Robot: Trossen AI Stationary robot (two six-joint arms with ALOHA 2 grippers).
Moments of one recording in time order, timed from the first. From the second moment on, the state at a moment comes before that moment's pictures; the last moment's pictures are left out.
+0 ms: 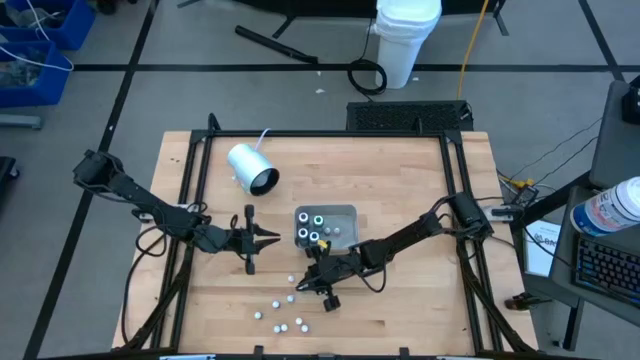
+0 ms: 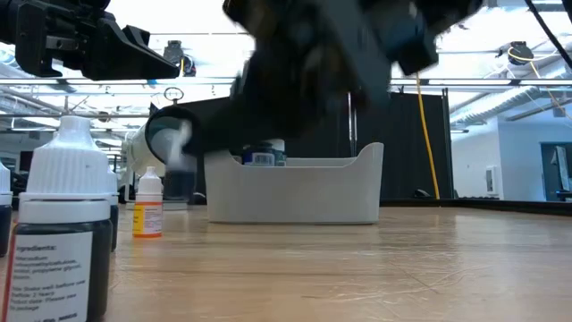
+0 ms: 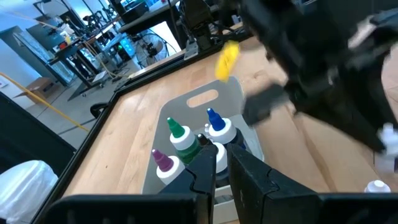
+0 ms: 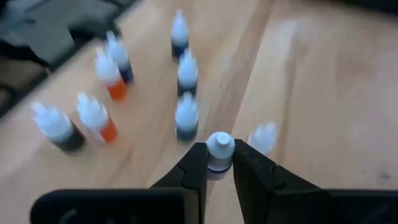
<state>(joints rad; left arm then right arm) -0.48 1.10 0.35 0.44 -0.57 0.26 0.33 2.08 1.24 0.29 0.00 -0.06</state>
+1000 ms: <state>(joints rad) -0.48 1.10 0.35 0.44 -0.57 0.26 0.30 1.51 0.92 0.20 0.36 -0.25</state>
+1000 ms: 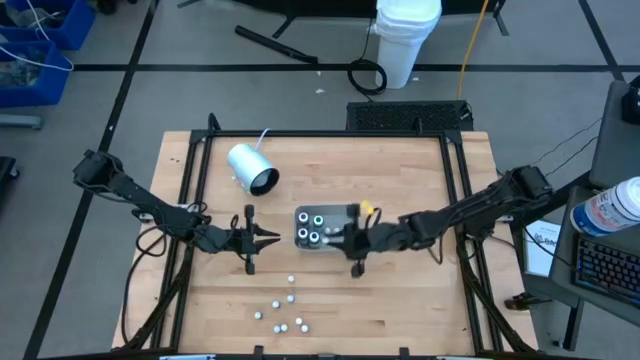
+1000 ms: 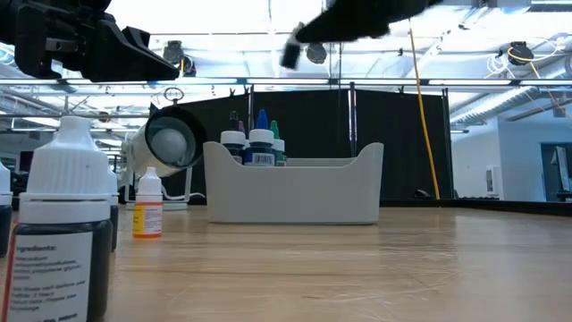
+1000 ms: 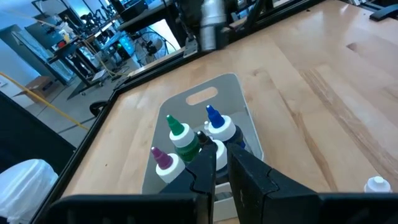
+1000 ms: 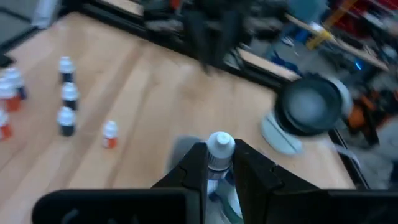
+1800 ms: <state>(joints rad) -0.48 1.10 0.35 0.43 -0.58 0.26 0.16 1.60 0.79 0.25 0.36 0.09</state>
